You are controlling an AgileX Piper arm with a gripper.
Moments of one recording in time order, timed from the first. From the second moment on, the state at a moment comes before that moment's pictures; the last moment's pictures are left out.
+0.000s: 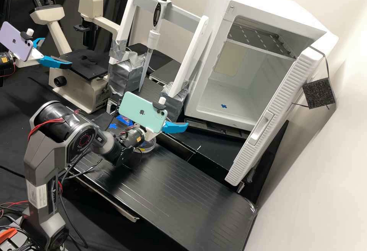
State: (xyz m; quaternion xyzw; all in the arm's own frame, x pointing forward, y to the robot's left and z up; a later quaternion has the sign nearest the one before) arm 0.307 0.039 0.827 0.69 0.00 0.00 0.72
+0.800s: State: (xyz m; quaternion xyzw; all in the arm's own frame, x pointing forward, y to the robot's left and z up) arm 0.214 0.041 0.826 0.70 0.03 0.02 0.71
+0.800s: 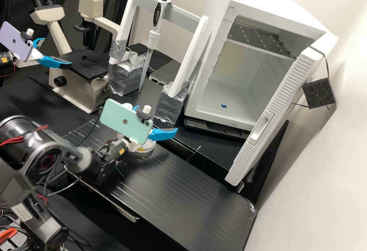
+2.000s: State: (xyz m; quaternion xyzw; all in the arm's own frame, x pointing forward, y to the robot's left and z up) arm 0.178 0.010 0.810 0.71 0.02 -0.02 0.71
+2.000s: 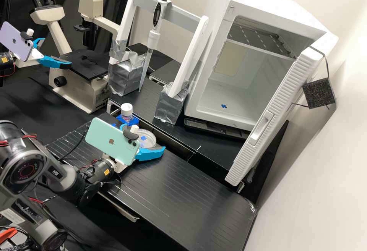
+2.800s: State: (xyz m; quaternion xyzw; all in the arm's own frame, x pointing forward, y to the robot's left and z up) arm 0.184 0.007 0.812 0.73 0.02 -0.03 0.69
